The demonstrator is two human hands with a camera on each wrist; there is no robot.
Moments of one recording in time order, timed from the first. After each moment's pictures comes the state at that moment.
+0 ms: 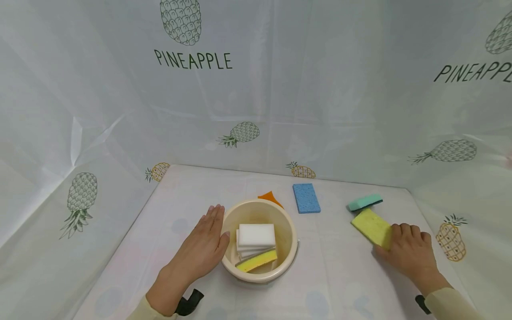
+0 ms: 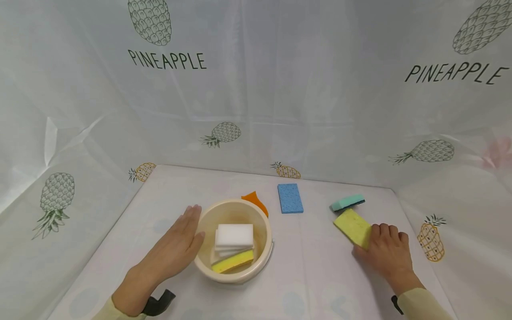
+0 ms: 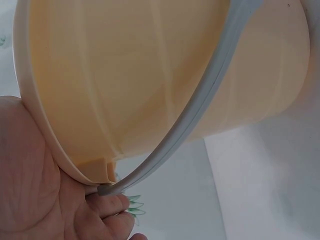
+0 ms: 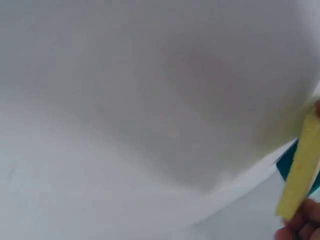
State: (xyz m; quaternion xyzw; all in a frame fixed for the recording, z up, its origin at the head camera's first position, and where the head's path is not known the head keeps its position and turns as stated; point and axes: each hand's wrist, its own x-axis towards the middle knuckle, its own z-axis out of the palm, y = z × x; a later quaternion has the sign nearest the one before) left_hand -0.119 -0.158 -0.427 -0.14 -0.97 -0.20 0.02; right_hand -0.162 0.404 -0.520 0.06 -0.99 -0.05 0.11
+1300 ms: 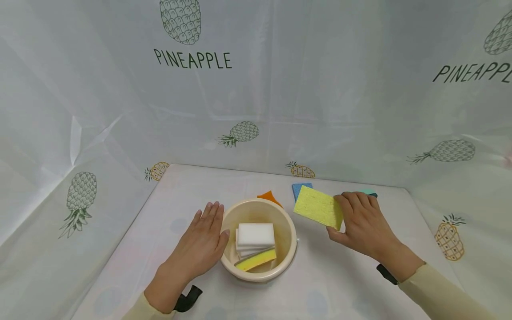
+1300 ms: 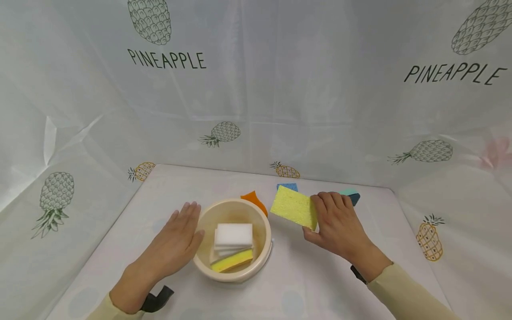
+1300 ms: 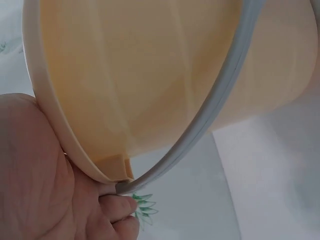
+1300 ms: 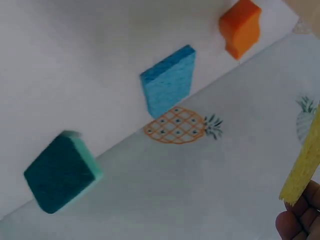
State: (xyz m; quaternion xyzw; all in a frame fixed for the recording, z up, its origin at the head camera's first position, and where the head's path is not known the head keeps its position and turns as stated) left_hand -0.120 -0.160 -0.421 -0.16 -0.98 -0.13 0.05; right_hand -0.181 0.263 -0.417 0.30 -0.91 0.00 0.30
